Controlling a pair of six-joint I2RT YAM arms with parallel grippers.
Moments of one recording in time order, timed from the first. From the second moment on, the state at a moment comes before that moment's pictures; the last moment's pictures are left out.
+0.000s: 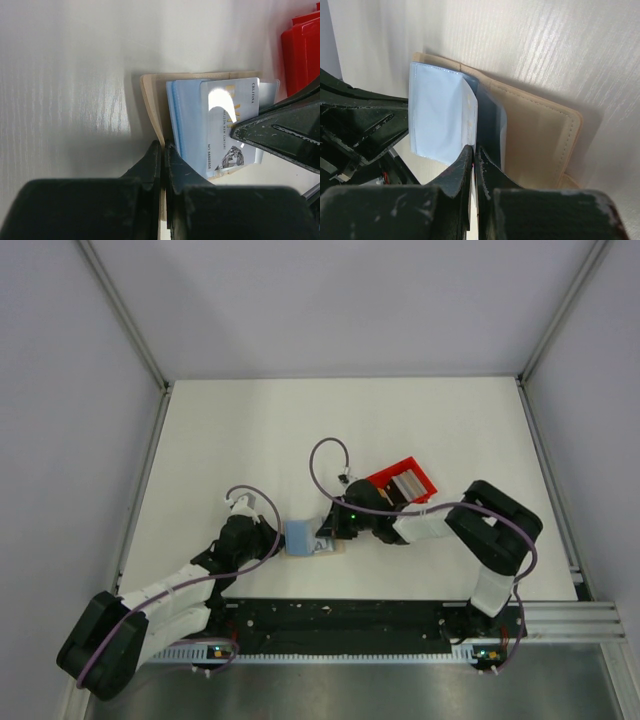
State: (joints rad) left arm -0.52 0.94 0.11 0.23 0.04 -0.84; right arm 0.87 1.77 0.75 0.34 -0.24 0.90
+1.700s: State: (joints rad) left arm -0.52 0.94 0.11 0.23 0.04 -0.83; right arm 0.94 1.78 0.83 0.25 -0.15 0.91
